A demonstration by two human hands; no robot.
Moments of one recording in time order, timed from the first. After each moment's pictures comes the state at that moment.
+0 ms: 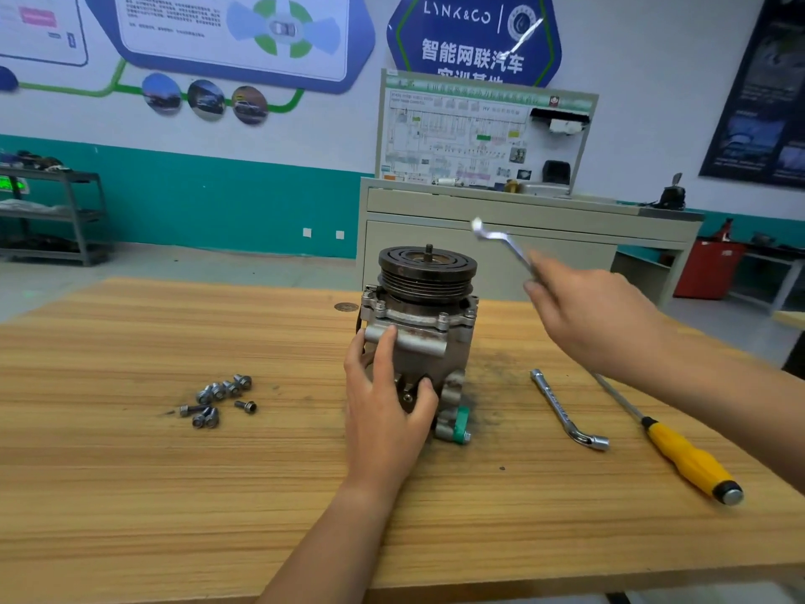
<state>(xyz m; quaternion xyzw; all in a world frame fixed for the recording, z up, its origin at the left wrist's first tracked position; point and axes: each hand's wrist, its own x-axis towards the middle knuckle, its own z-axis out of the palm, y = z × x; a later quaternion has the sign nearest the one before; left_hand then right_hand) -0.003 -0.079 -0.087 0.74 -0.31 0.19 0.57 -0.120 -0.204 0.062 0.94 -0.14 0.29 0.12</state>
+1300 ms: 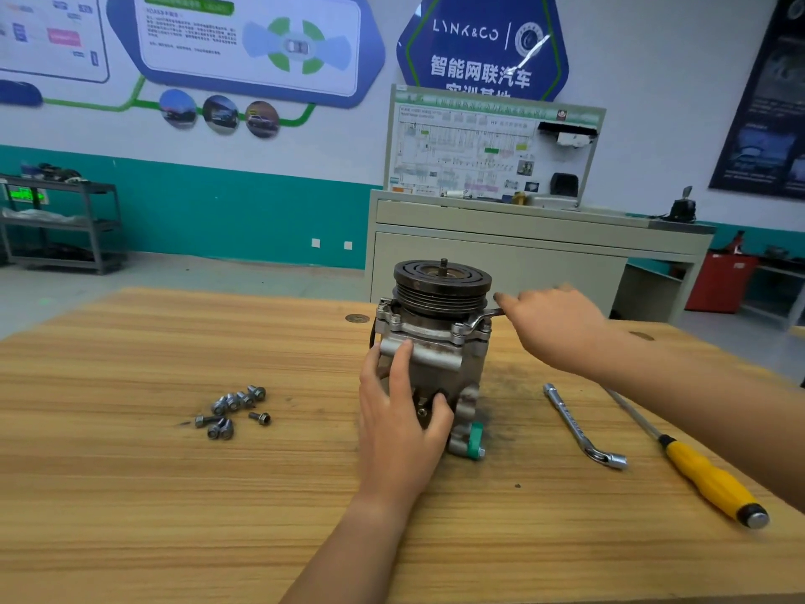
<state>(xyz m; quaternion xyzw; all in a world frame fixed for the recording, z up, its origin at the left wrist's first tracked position) -0.001 -0.077 -0.090 0.75 -0.33 0.20 0.54 -0.068 -0.217 0.051 0.94 -0.15 0.17 0.24</state>
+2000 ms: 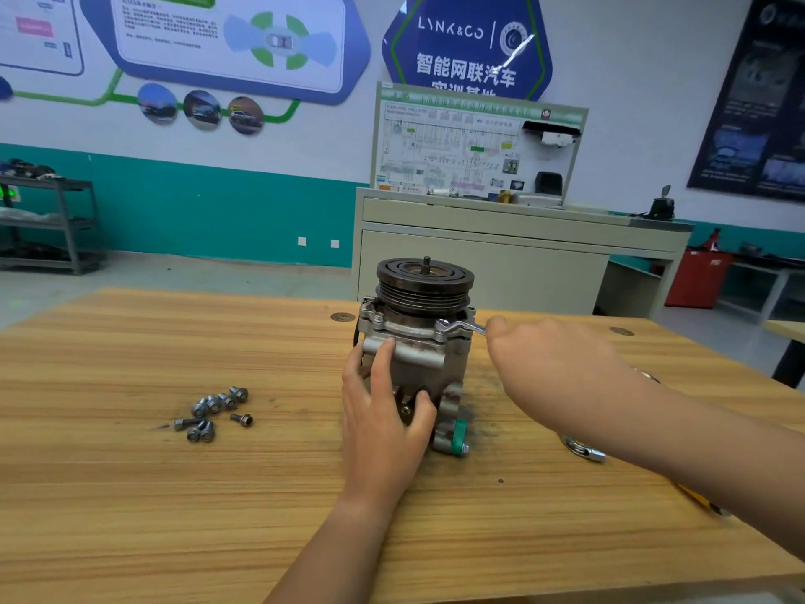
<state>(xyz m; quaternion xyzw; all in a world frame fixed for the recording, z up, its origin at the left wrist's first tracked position) 0.000 -0.080 -0.091 0.74 -0.32 0.21 0.55 -0.115 -0.157 0.055 0.94 -0.17 0.07 0.27</state>
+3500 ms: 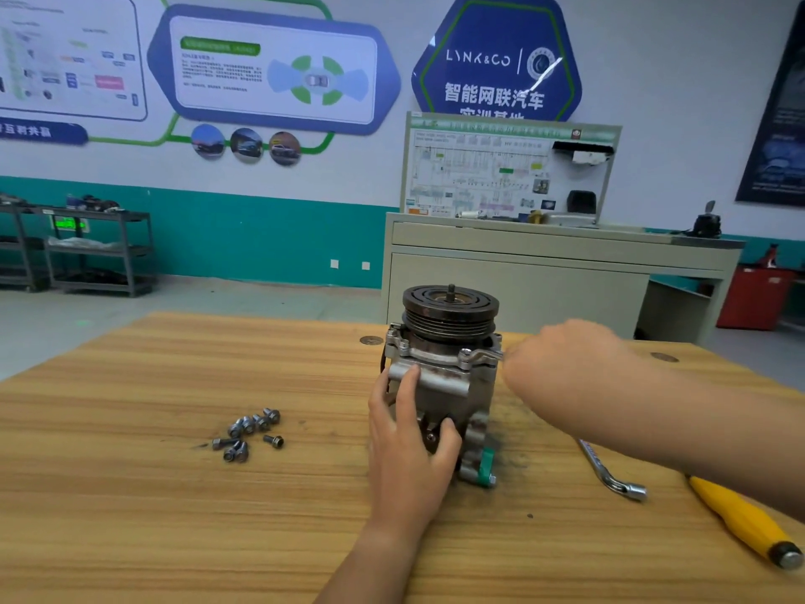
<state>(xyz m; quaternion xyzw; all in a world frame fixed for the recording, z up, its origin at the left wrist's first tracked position) -0.005 -0.079 -0.087 0.74 -0.30 0.21 0.57 -0.114 -0.141 0.082 0.92 -0.10 -0.01 0.37</state>
